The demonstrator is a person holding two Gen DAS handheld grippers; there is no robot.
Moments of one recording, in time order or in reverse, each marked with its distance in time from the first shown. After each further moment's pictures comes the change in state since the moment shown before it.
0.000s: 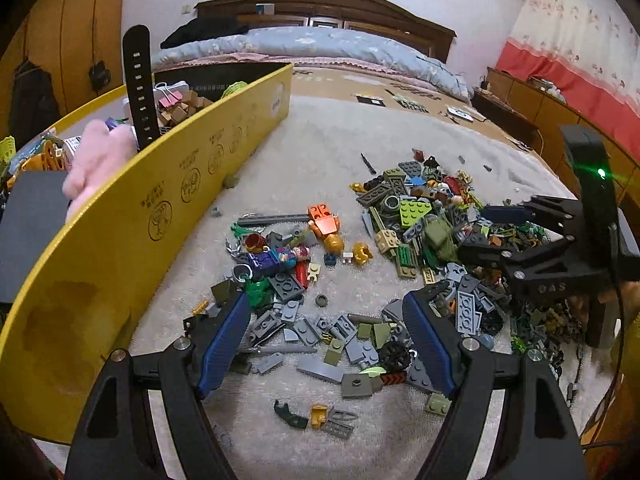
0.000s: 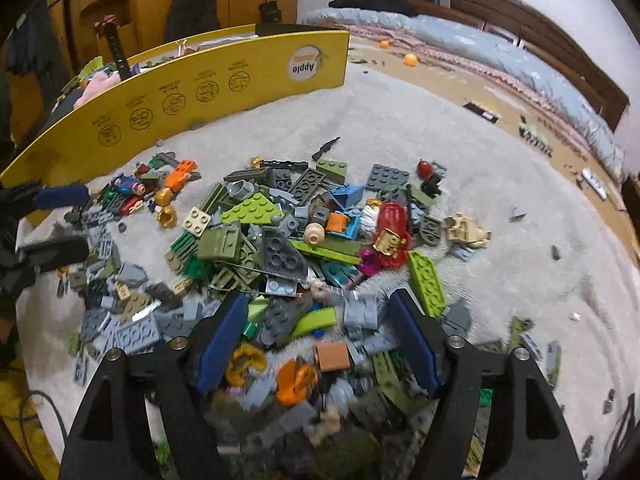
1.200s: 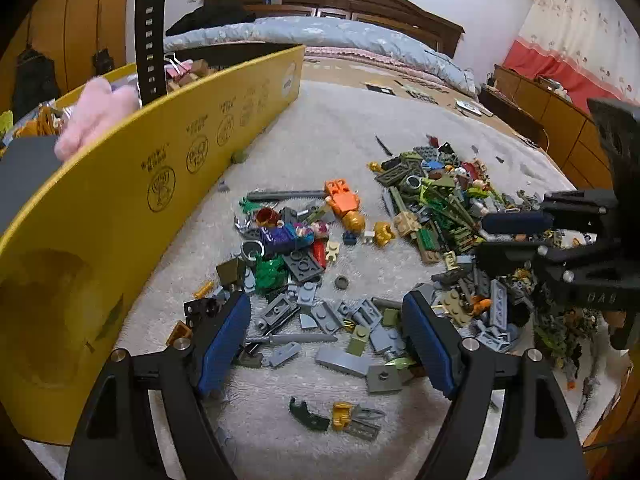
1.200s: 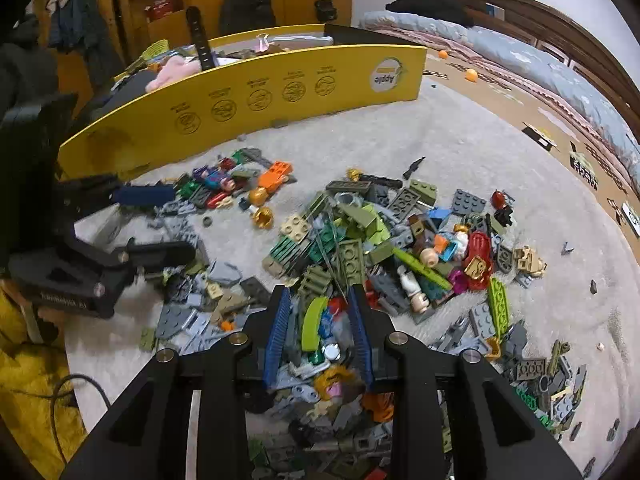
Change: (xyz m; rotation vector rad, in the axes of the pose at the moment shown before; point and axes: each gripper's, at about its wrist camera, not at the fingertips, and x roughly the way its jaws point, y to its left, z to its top) left arm 0.015 0.015 -0.010 -0.030 0.030 0.003; right arm -0.017 0.044 0.006 -0.116 0.014 0.134
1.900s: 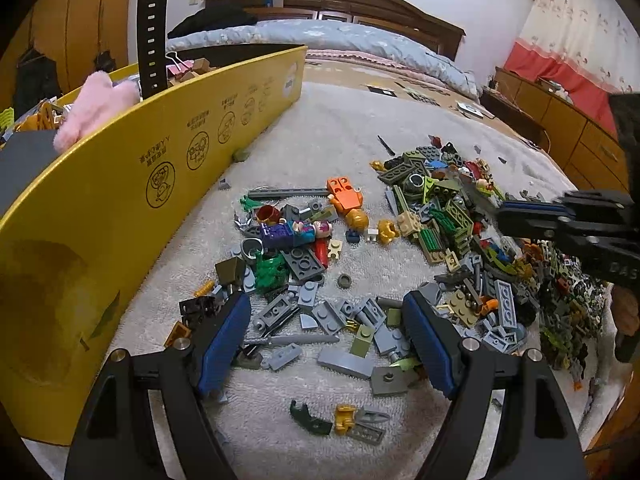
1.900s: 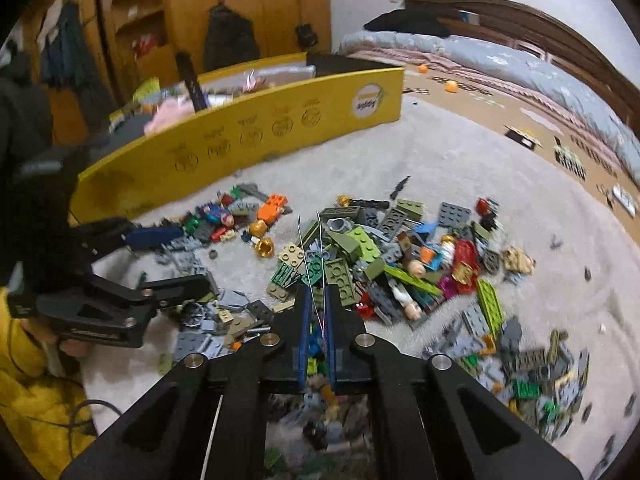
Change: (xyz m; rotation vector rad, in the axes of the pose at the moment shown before) left arm 0.000 0.001 -0.003 -0.001 -0.020 0.006; right arm -0.025 -0.006 -0.009 0.119 -0.126 0.017
